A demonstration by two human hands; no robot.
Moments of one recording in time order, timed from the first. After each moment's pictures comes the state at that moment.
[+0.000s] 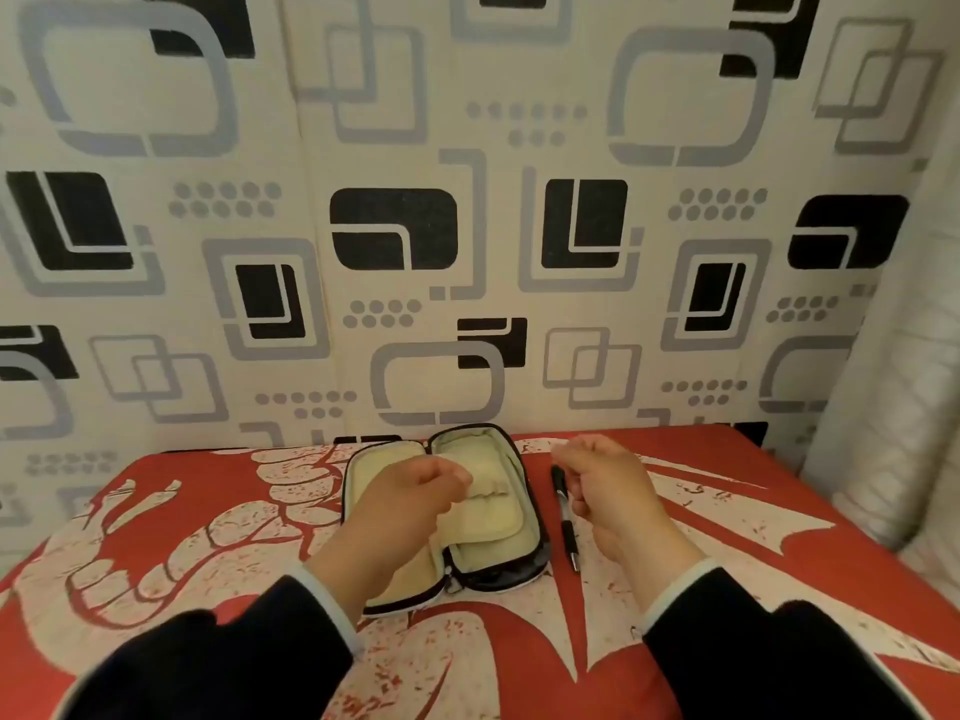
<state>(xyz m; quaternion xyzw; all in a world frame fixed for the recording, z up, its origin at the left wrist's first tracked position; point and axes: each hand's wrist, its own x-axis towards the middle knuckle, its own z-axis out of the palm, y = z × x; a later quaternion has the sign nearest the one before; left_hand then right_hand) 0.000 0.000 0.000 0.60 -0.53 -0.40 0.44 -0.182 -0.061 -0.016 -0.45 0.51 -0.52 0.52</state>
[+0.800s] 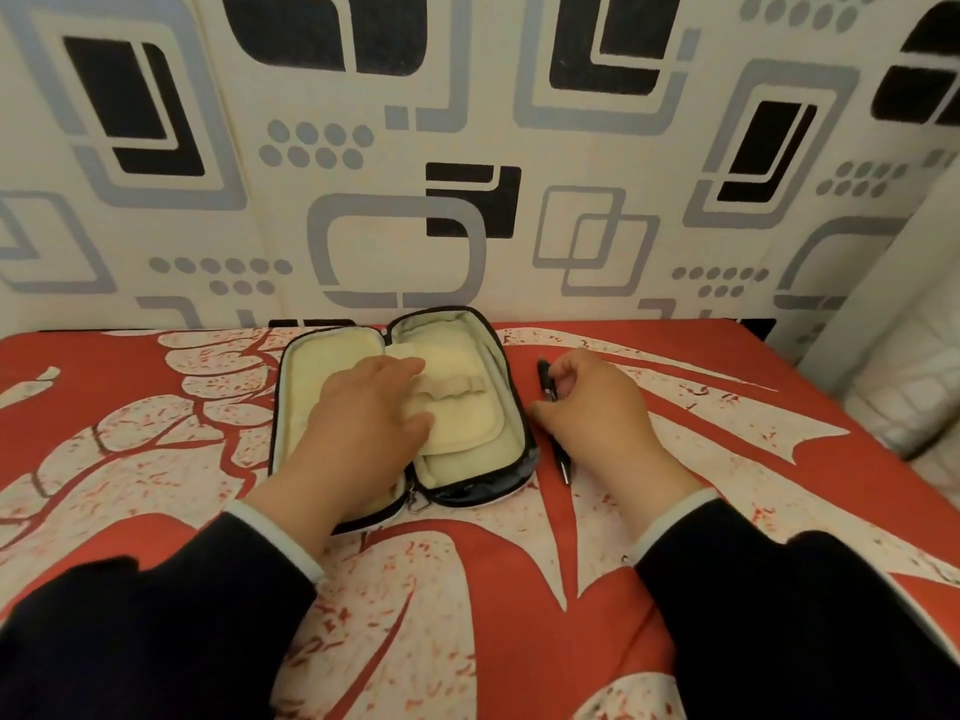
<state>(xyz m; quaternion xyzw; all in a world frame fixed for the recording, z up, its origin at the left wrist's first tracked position) 0.008 -0.036 -0.045 0.69 -0.67 -0.14 0.25 -0.185 -0.089 -0.054 -0.67 0.65 -0.30 0.19</state>
